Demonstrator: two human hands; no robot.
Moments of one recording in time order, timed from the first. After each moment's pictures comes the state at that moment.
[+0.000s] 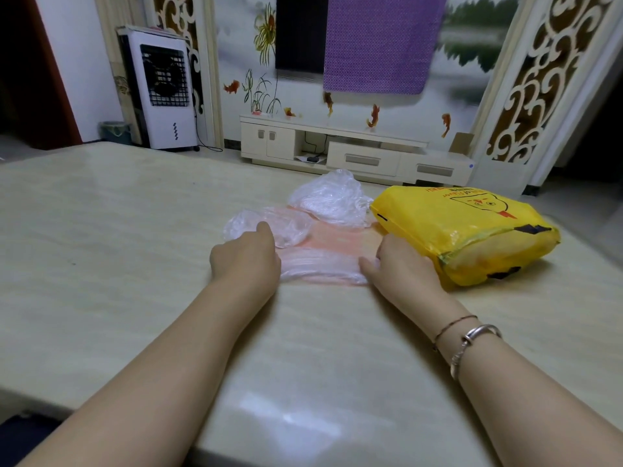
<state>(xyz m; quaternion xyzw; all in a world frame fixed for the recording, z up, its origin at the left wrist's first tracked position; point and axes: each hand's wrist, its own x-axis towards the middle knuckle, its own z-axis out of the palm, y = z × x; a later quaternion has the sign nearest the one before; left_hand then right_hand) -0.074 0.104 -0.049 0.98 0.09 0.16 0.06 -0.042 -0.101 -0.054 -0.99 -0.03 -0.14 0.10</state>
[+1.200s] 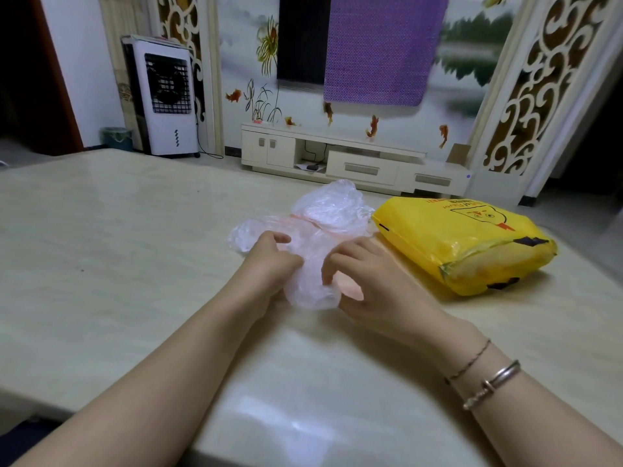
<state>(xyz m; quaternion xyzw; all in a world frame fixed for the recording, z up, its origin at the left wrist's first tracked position) -0.073 0.092 -0.046 0.77 0.11 0.07 0.63 -0.077 -0.087 -0.039 -0.85 -0.45 -0.21 0.16</state>
